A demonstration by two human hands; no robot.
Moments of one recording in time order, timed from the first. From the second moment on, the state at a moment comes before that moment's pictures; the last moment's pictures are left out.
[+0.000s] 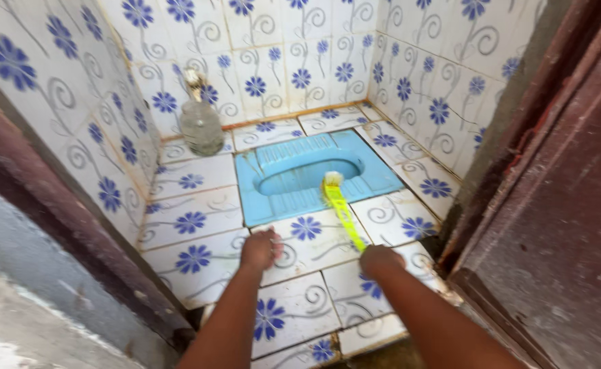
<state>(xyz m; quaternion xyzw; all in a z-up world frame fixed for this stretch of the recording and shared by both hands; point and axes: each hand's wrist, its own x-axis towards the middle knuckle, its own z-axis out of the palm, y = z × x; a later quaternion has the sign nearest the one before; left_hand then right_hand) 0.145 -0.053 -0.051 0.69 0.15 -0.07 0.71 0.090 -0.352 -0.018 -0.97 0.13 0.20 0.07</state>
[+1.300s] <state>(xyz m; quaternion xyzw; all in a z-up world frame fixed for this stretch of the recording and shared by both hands) 0.141 -0.076 -0.055 0.77 0.07 -0.04 0.64 0.195 -0.322 -0.085 -0.93 0.09 0.20 0.28</state>
